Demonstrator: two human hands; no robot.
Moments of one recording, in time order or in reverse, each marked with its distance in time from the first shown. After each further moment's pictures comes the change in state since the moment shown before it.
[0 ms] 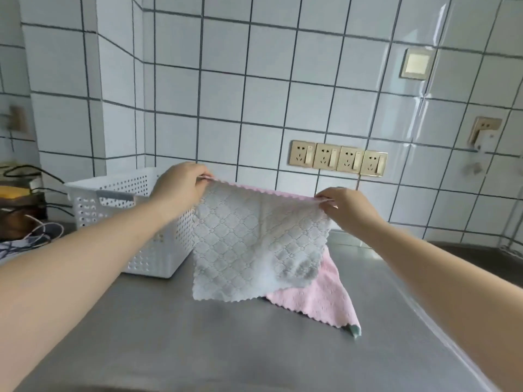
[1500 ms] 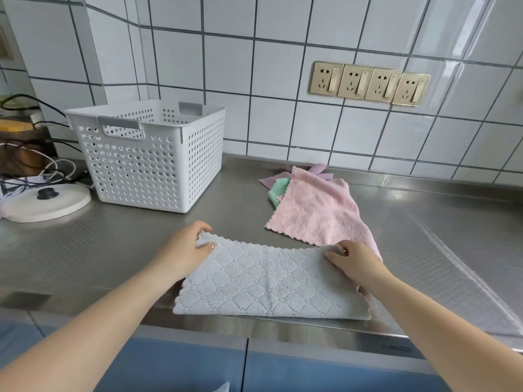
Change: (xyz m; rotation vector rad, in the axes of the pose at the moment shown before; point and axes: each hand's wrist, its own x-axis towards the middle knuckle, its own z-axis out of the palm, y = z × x) left_hand -0.198 -0.032 0.079 -0.233 -0.440 -0.459; right_hand -0.148 0.045 0.143 0.134 -0.393 0.453
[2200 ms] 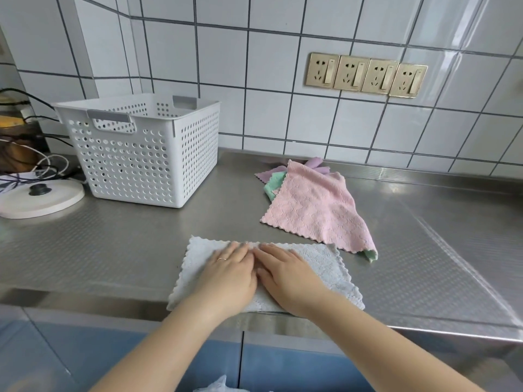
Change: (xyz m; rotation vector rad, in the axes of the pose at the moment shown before) left_hand -0.038 0.043 0.072 0.605 -0.192 0.237; right_hand -0.051 -0.066 0.062 -0.300 -0.103 -0.627
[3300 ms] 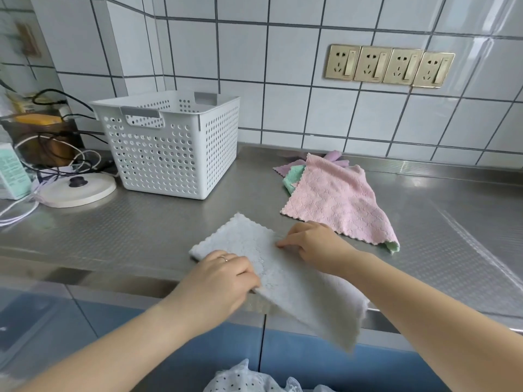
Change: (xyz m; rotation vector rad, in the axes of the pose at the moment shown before) left_hand -0.075 -0.036 -0.044 0.005 0.260 0.503; right_hand 0.029 0.032 -0.023 -0.023 -0.092 -0.135
